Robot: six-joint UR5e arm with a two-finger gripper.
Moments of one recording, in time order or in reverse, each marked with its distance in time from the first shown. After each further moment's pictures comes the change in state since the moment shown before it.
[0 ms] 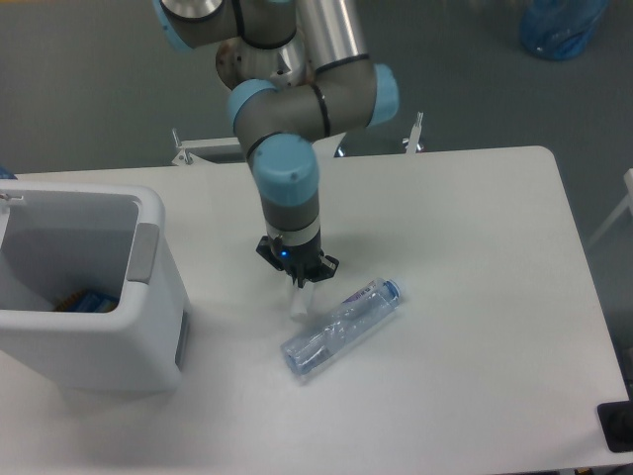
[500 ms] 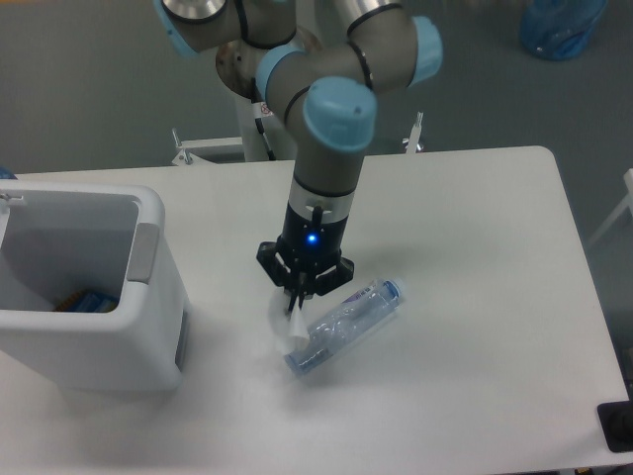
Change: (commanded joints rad) arm 0.055 0.003 0.227 0.011 -0.463 -0.380
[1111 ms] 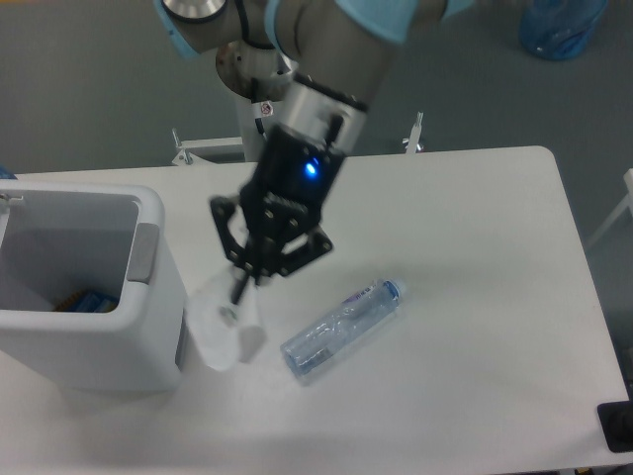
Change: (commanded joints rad) arm -0.122 0.098 0.137 0.000 -0.119 -0.189
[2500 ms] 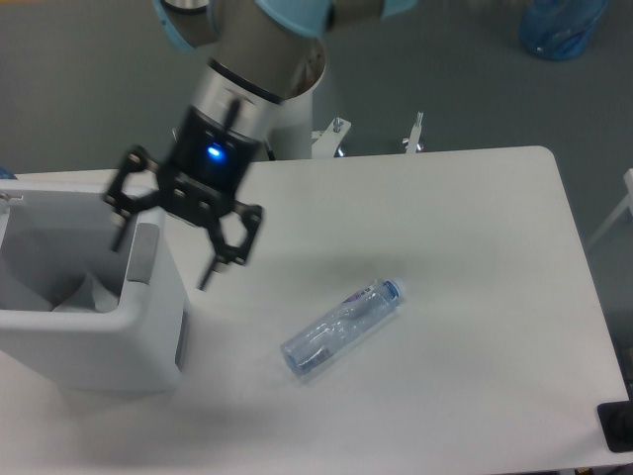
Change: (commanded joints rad) arm 0.110 -0.074 -0.101 0.009 0.021 0.401
